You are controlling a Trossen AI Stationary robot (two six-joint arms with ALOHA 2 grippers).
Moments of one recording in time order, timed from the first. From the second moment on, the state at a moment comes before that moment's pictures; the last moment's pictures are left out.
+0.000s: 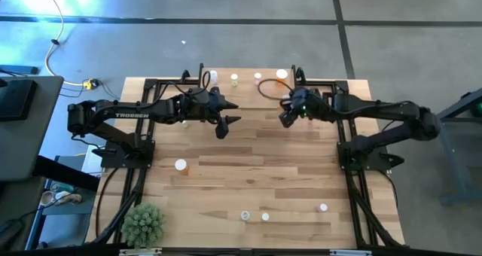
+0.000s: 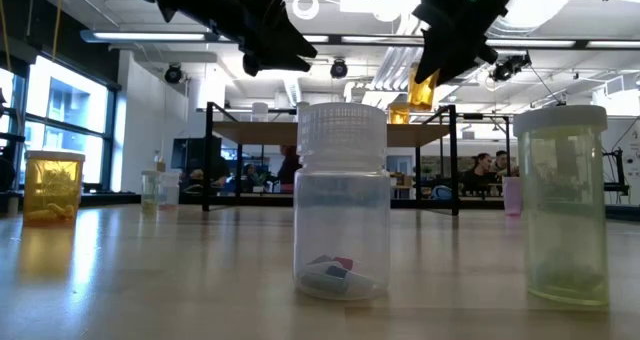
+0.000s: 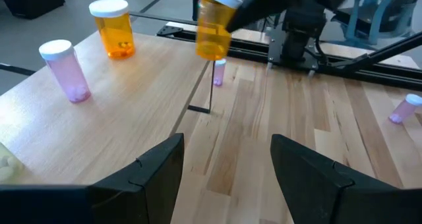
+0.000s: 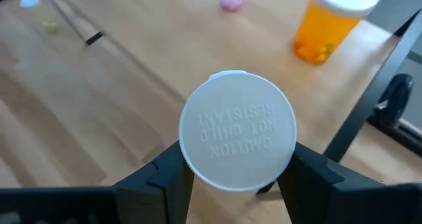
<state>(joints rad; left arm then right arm) 0.36 1.35 0.90 0.06 0.01 -0.04 -0.22 1.21 1.06 -0.70 0.41 0.46</state>
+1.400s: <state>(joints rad) 0.36 1.35 0.90 0.03 0.01 -0.05 -0.39 1.37 1.18 -0.75 0.29 0.31</state>
